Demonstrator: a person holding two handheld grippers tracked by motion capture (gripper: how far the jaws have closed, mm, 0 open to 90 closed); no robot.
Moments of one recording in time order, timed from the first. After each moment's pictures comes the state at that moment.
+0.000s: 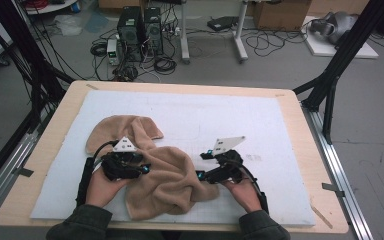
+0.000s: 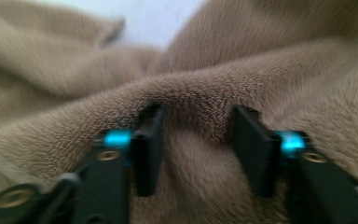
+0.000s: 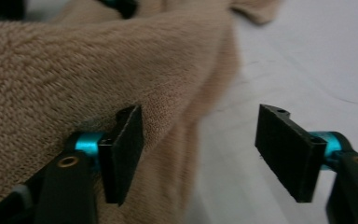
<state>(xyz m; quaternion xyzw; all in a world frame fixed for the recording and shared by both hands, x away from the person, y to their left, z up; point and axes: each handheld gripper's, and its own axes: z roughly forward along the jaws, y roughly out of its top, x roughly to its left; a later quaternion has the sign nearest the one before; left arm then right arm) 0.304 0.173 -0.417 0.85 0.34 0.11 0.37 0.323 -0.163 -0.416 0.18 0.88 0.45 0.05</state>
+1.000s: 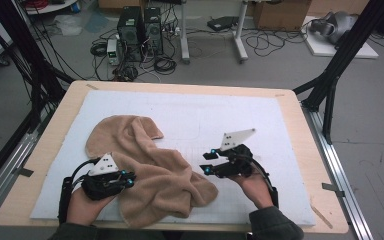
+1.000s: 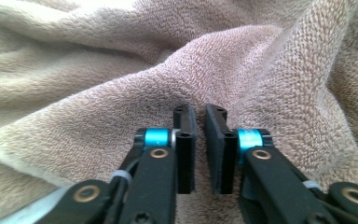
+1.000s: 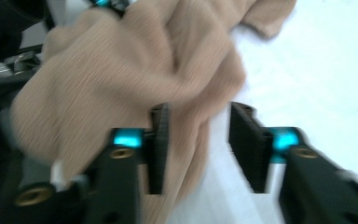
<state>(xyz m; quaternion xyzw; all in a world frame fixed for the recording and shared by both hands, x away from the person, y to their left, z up) 0.248 0.204 -0.403 0.84 0.32 0.13 0.41 0.321 -0.178 -0.374 0.15 0.88 0.45 0.04</state>
